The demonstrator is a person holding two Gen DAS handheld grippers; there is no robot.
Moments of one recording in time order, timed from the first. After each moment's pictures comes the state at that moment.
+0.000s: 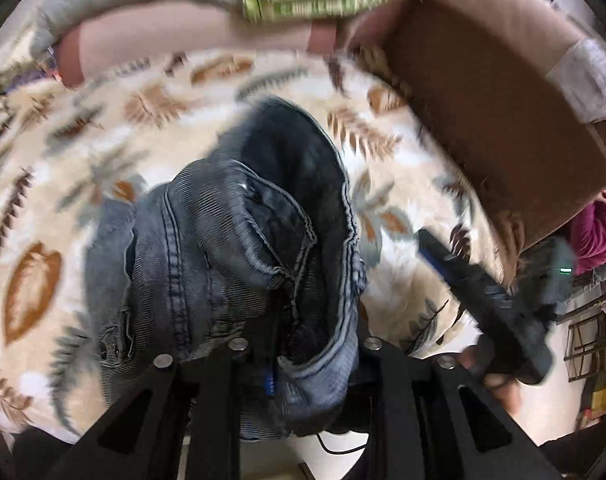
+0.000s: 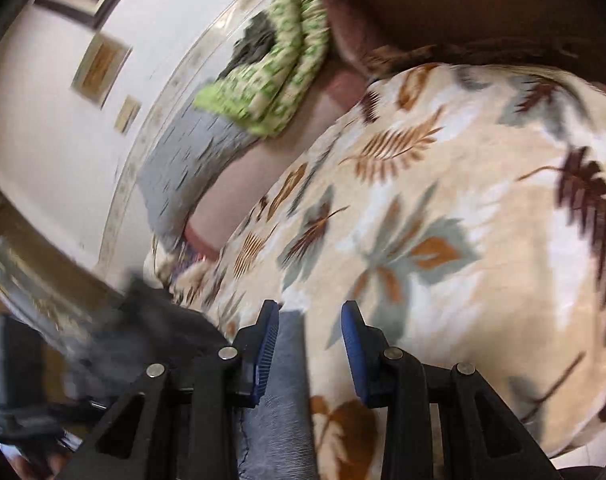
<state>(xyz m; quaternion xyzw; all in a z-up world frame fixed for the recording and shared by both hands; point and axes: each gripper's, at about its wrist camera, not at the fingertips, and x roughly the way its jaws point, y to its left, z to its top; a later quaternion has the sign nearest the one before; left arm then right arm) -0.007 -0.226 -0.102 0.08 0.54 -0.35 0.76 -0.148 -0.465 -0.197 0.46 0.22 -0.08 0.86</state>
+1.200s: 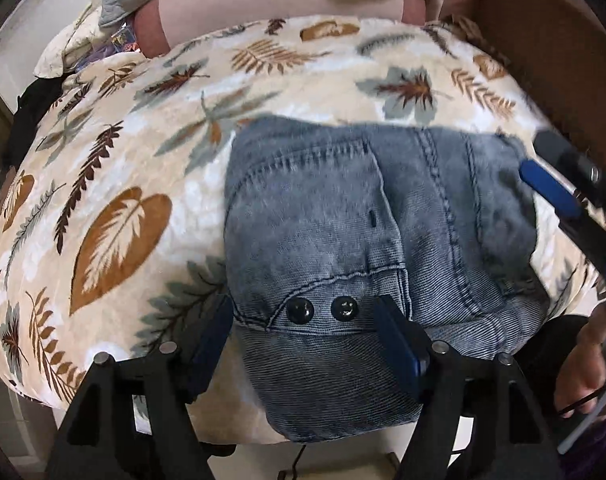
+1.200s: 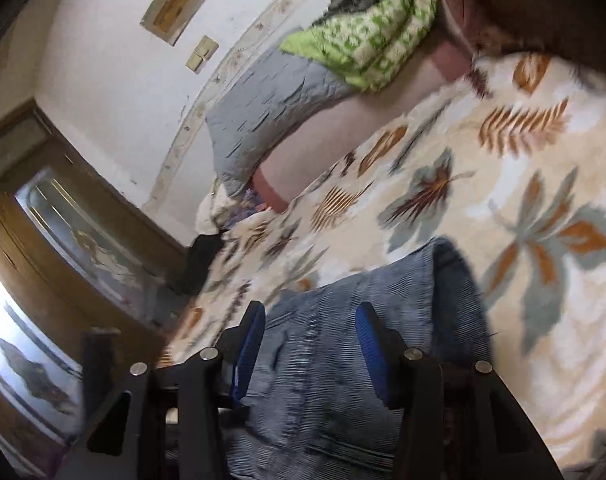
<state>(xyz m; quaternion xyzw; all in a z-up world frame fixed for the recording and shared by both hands) 0.023 -0.144 -0.162 0.17 0.53 -0.22 0.80 -0.068 -0.374 -0.184 0.42 0.26 0.09 0.87</state>
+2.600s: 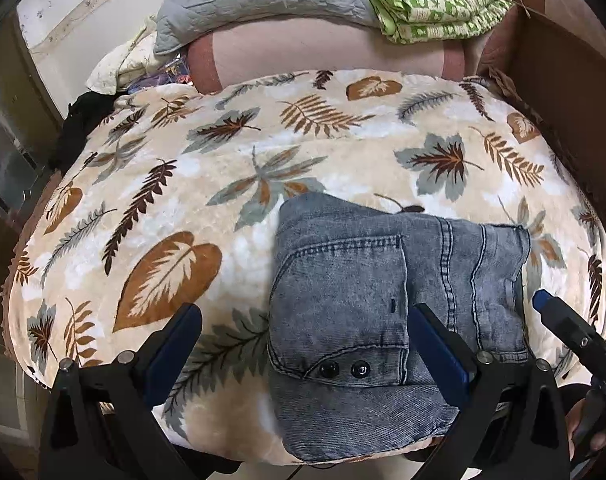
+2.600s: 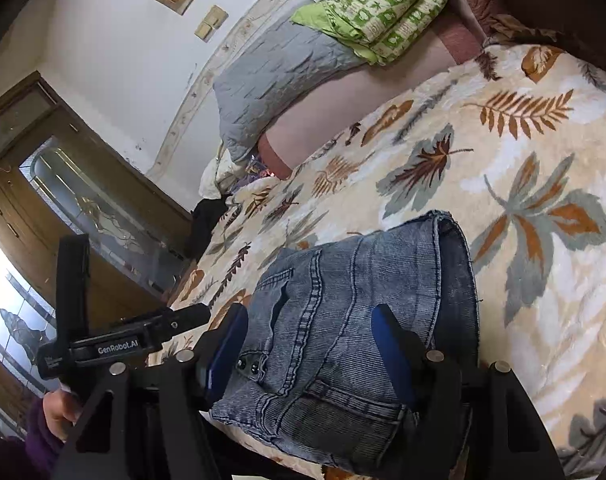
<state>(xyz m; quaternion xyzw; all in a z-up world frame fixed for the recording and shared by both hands) 0.034 -0.144 -0.113 0.14 0.47 -0.15 0.86 -0.090 -0.374 -0.189 0.37 0.30 0.10 0.87</state>
